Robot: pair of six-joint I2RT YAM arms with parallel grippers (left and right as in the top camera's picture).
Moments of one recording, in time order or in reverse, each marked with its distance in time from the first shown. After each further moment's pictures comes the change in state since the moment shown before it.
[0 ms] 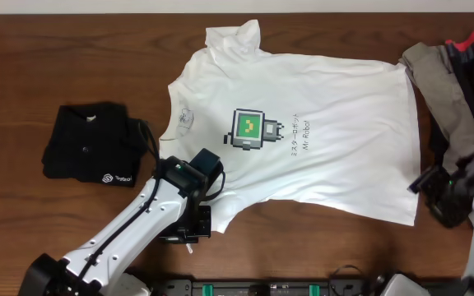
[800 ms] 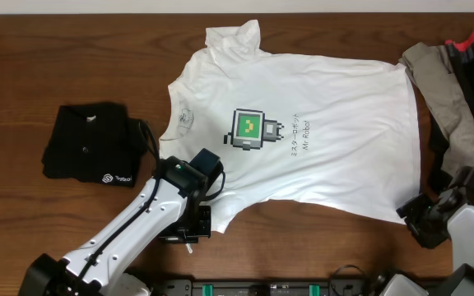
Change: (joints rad) left arm 0.000 0.000 0.000 0.000 -0.002 0.004; right arm -0.023 0.018 -0.315 0.311 0.073 0.107
